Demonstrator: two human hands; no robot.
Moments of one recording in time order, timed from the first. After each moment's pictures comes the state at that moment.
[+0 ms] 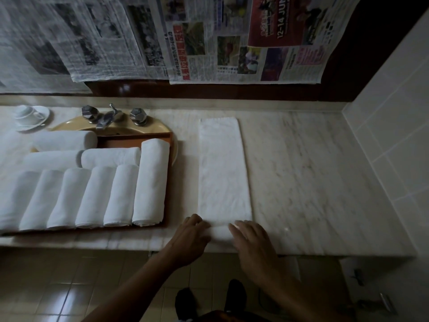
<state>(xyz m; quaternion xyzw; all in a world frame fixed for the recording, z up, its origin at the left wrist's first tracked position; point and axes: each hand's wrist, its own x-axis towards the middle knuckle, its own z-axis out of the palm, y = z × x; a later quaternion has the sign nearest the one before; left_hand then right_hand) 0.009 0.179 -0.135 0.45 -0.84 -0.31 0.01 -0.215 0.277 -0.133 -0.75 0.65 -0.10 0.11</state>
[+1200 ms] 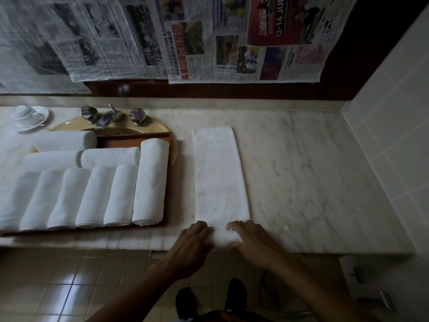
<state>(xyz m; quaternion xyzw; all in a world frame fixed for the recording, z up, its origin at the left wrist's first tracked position) 0.009 0.202 -0.137 0.40 -0.87 -0.29 0.04 -0.229 0.248 -0.108 -0.70 0.64 -0.04 0.30</state>
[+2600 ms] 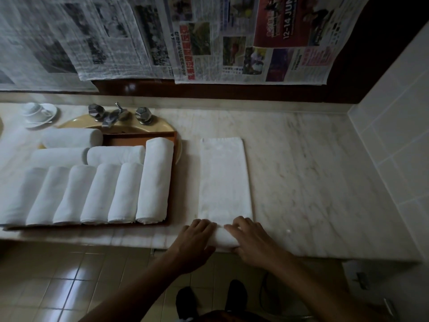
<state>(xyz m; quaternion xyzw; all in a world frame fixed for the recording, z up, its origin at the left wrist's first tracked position) 0.005 0.194 -0.135 0.41 -0.89 -0.22 -0.04 -0.226 0.238 -0.125 -0.78 0.58 0.02 0.22</state>
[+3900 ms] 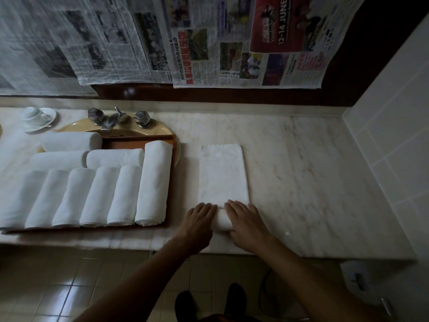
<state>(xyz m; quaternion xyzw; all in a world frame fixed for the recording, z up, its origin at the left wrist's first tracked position) -0.022 0.161 -0.133 0.43 -0.89 -0.15 -0.04 -0.218 0.205 -0.124 -0.76 0.63 0.04 0.14</state>
